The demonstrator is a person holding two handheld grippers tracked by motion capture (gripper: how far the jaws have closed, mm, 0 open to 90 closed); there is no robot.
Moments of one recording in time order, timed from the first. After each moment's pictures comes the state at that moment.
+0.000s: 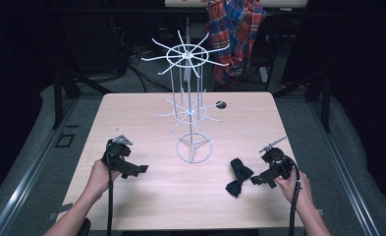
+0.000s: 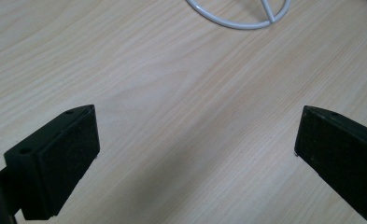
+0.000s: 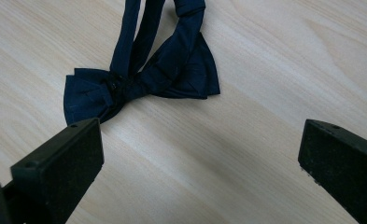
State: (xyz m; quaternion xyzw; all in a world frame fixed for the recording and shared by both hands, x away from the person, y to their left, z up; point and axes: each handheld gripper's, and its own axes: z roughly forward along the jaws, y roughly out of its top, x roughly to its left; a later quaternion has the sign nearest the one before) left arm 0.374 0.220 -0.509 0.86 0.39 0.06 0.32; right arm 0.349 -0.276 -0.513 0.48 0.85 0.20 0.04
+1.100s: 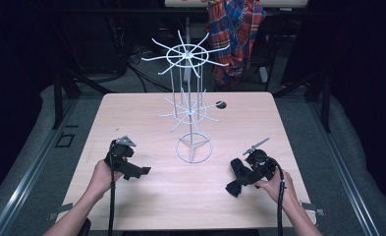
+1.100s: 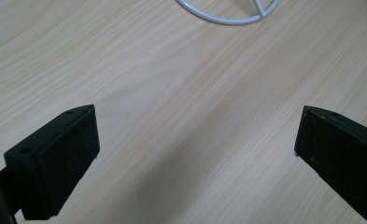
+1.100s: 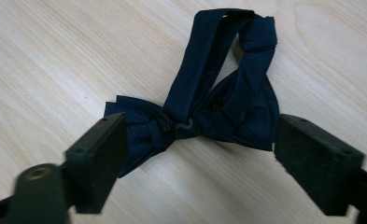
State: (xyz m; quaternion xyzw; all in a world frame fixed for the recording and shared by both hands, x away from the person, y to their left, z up) left arm 0.373 0.213 -0.511 0.87 0.38 0.06 0.32; right arm 0.355 -0.235 -0.525 0.44 0.88 0.20 0.02
